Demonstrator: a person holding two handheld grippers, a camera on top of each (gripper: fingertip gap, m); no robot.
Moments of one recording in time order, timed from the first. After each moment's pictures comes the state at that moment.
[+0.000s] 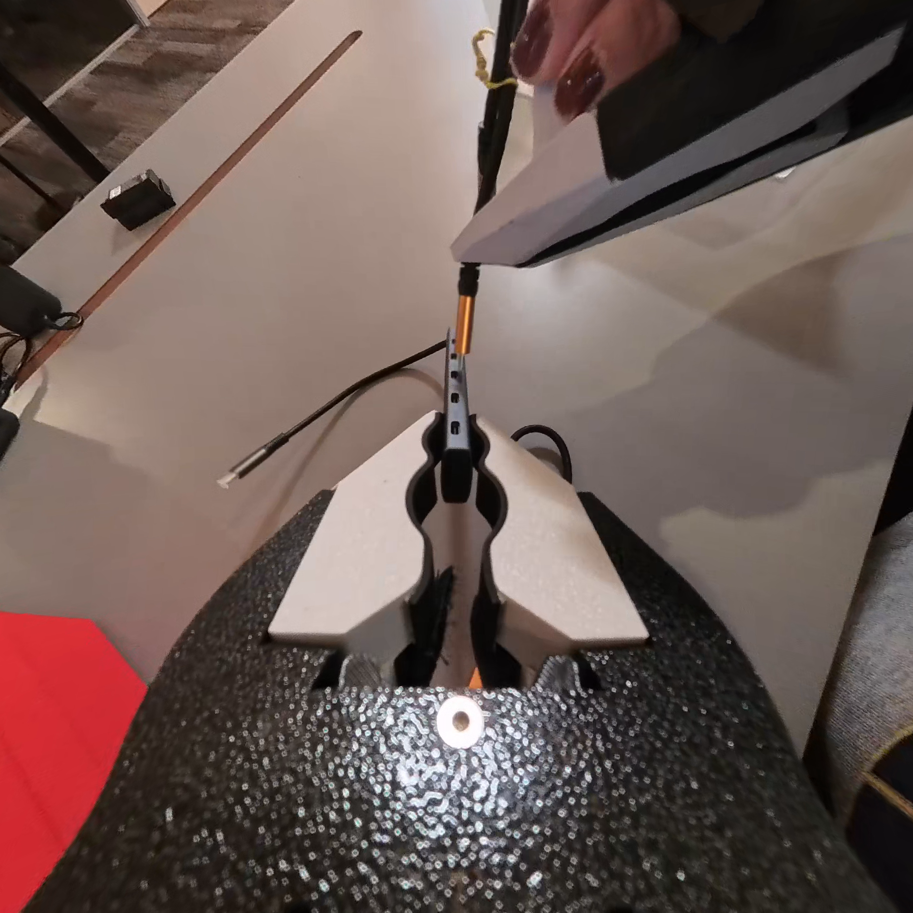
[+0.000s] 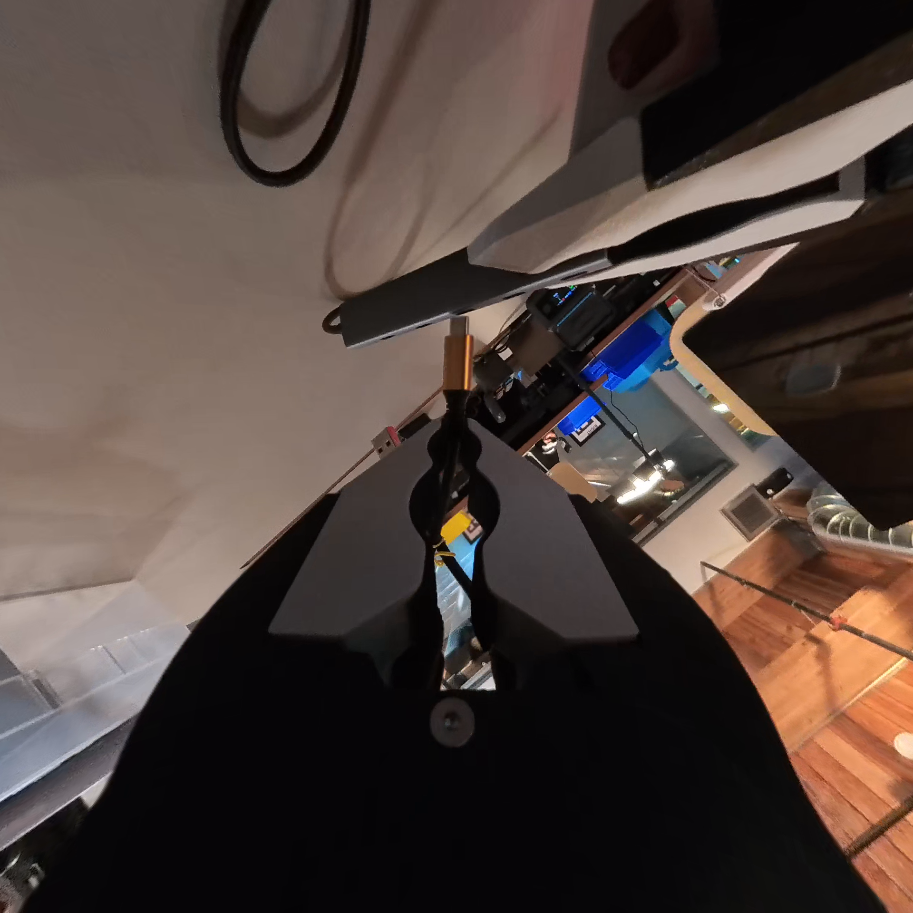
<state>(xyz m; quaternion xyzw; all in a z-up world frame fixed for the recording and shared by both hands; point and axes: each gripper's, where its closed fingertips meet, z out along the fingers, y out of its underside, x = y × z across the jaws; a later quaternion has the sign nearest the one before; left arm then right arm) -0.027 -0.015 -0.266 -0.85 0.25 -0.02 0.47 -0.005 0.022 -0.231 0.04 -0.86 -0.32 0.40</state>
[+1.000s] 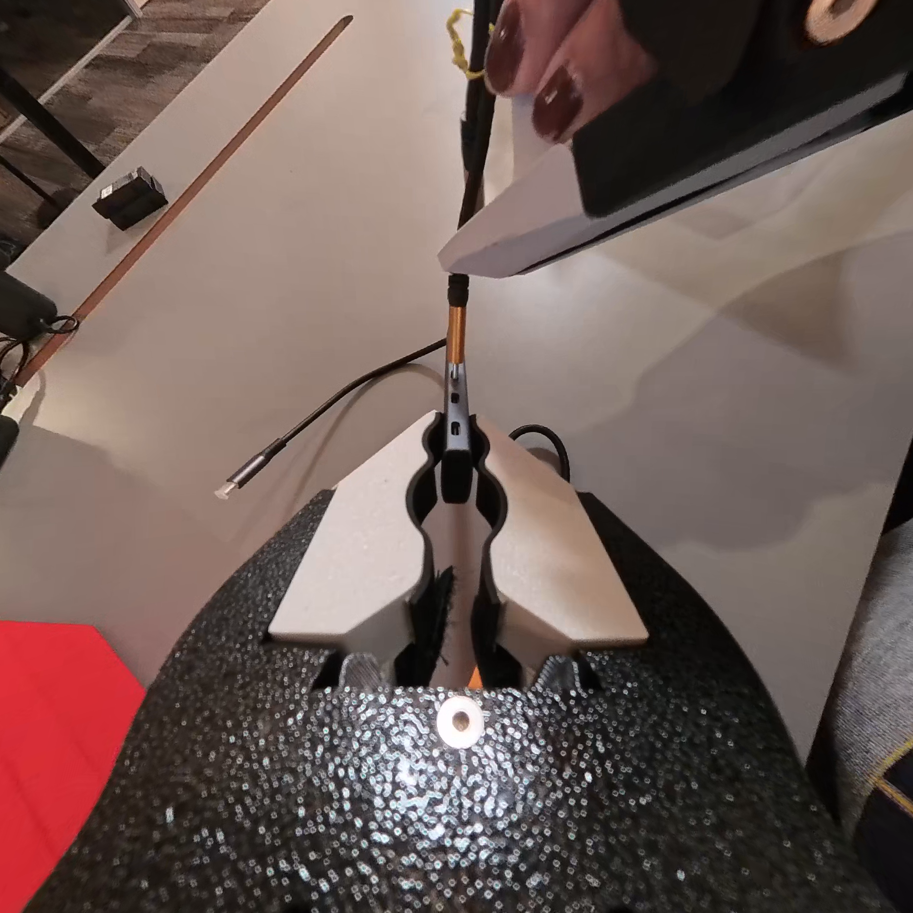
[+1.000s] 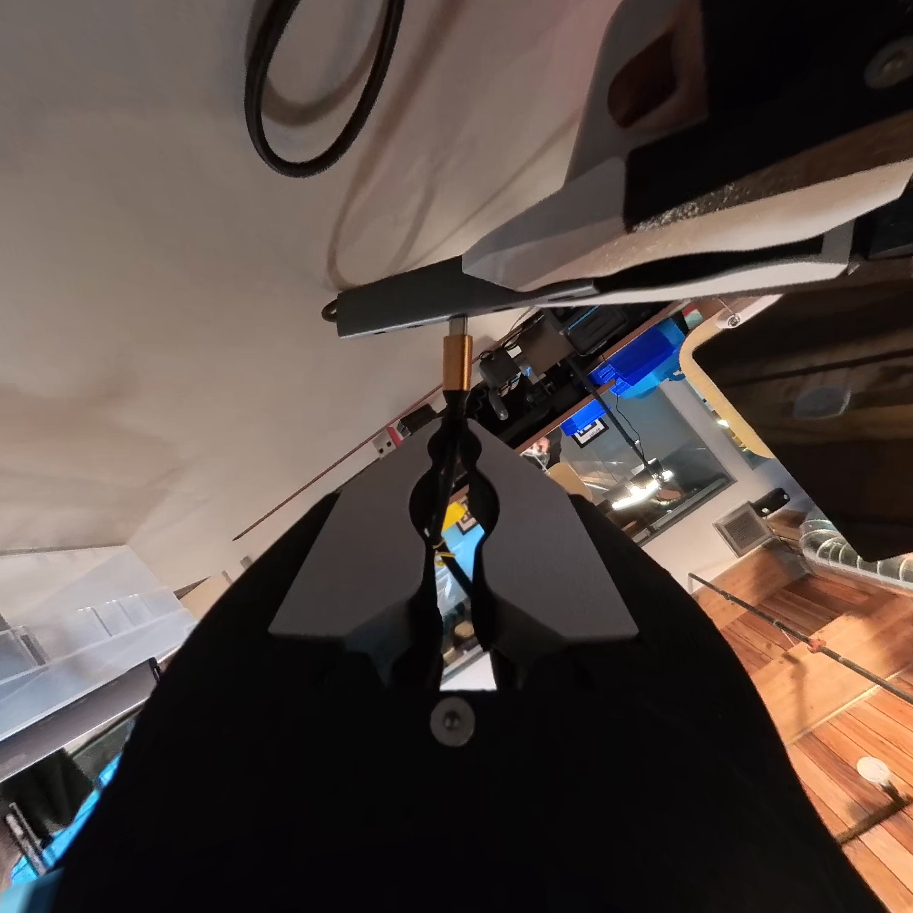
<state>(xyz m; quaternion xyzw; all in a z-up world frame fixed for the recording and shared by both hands) -0.023 -0.012 -0.270 -0.85 0.26 -0.01 0.46 -0.007 0.024 -0.234 0.05 -0.86 -0.35 0.36</state>
